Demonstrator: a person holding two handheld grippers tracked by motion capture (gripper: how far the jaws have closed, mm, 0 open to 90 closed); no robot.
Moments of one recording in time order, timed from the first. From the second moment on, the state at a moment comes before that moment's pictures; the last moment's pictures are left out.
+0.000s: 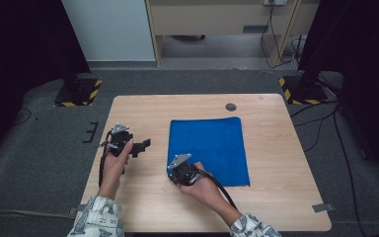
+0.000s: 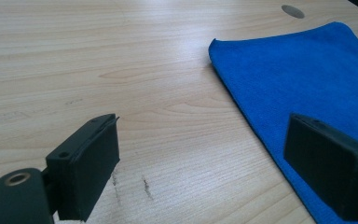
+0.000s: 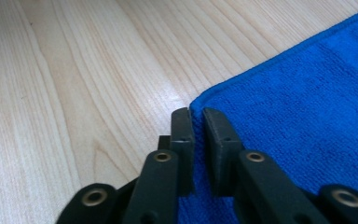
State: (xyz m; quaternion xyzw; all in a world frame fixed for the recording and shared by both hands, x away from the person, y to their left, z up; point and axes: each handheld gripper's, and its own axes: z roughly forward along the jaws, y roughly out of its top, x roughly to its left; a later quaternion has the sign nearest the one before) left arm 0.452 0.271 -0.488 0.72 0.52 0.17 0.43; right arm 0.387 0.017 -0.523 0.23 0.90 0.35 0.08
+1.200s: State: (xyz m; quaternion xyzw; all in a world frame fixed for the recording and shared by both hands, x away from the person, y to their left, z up) left arm 0.492 0.212 -0.463 0.78 0.43 0.17 0.41; right arm 0.368 0.016 -0.494 0.25 0.88 0.41 0.07
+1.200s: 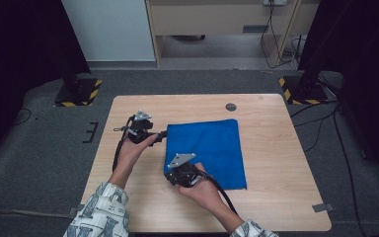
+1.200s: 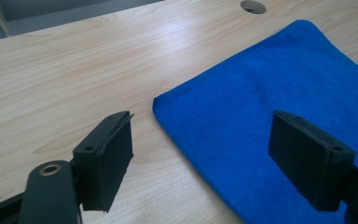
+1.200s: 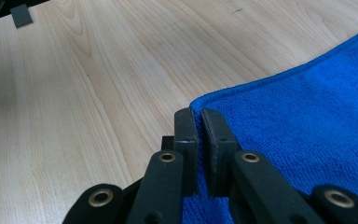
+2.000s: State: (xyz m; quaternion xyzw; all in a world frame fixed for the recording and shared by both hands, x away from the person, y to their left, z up) left arm 0.508 0.213 -0.485 0.80 0.43 0.16 0.39; right arm 0.345 0.033 -0.501 0.23 0.88 0.42 0.05
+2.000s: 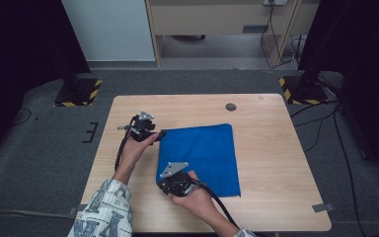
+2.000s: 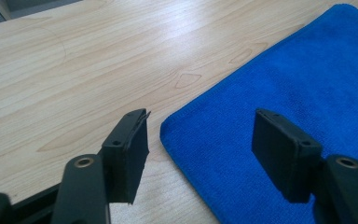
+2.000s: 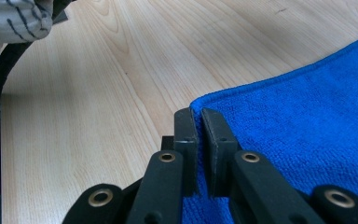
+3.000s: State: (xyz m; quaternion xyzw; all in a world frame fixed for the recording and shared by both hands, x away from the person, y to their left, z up) left arm 0.529 0.224 -0.519 0.80 0.44 0.17 0.36; right arm 0.334 0.043 -0.518 0.22 0.88 0.42 0.03
